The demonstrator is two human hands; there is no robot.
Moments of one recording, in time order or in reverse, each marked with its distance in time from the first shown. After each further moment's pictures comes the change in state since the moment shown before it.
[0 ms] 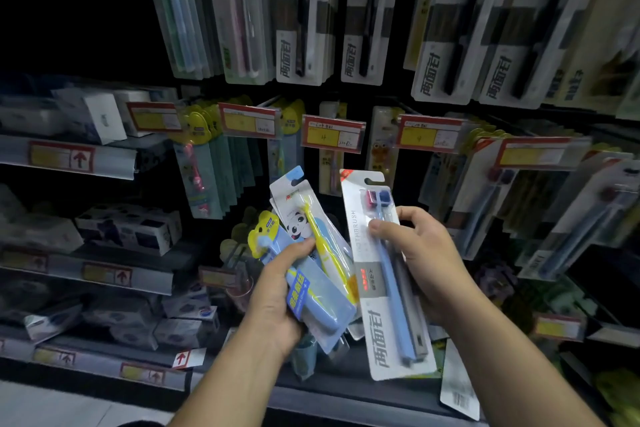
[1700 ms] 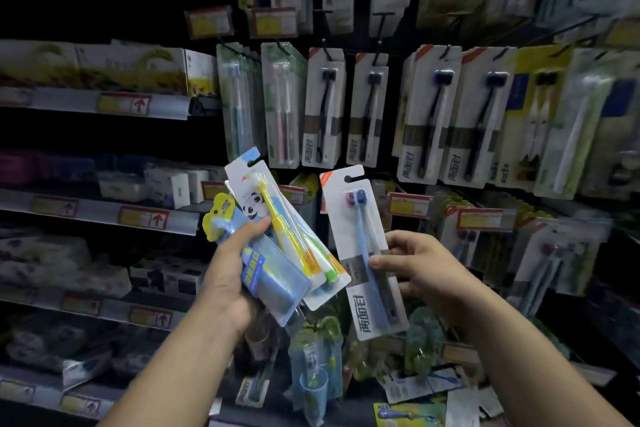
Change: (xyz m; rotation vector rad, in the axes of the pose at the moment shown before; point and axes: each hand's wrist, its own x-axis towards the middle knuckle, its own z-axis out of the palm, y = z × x) left_hand -0.104 0.123 0.011 -0.043 -0.150 0.233; right_hand -0.056 -0.088 0.002 -0.278 -0.197 -0.123
